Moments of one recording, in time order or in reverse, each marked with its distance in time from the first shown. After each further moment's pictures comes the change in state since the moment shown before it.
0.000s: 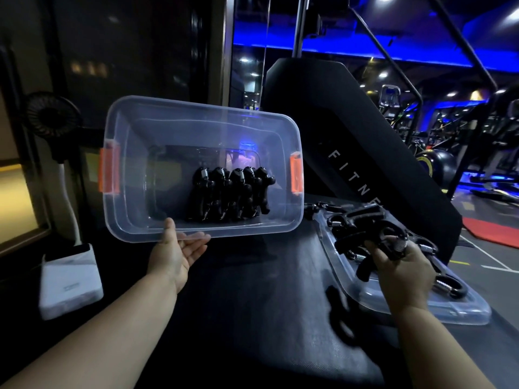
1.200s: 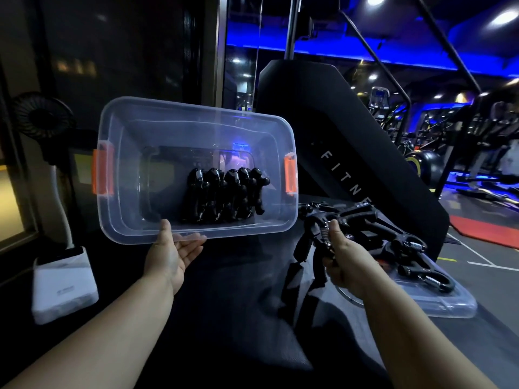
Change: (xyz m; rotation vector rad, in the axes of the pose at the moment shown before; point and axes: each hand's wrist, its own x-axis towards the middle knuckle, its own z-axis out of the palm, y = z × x) left_hand -0.006 0.003 0.002 -0.007 -0.005 -0.005; right_hand -0.017 -0.065 0.026 0.334 -0.676 0.583
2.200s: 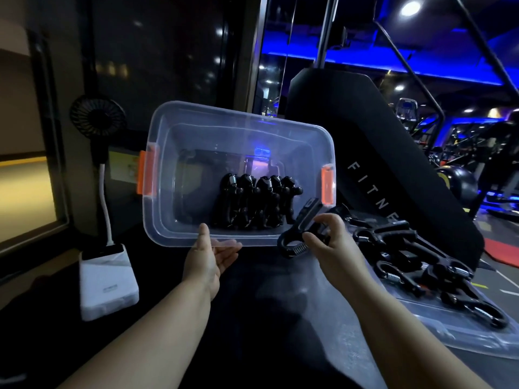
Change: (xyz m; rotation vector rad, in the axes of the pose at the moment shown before) left_hand 0.004 0.004 -0.004 -0.009 -0.024 -0.045; right_hand -0.002 -0.022 0.084 -0.500 0.084 -0.589
